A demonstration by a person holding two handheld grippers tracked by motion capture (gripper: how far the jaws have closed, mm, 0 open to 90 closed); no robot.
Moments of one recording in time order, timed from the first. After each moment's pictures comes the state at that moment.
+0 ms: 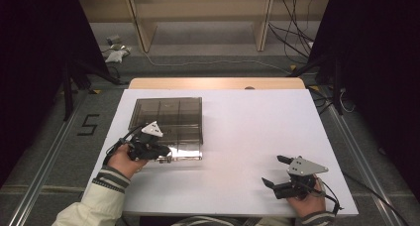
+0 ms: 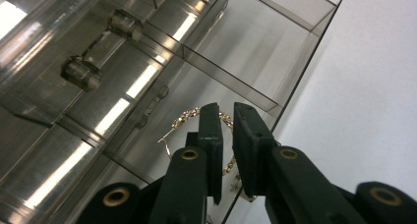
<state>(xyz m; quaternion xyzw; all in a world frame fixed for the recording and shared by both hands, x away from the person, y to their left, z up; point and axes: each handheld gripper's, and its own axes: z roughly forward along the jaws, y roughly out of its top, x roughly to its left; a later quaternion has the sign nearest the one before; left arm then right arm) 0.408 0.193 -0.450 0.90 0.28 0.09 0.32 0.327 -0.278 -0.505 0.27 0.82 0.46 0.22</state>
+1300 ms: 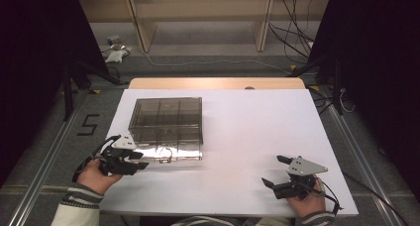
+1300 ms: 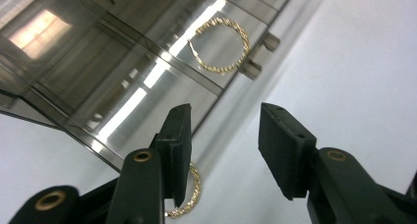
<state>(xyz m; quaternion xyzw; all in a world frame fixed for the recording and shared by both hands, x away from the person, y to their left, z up) 0.360 0.249 -0.447 0.90 0.29 0.13 0.30 0.327 -0.278 -0.505 0.27 0.82 0.46 0.22</state>
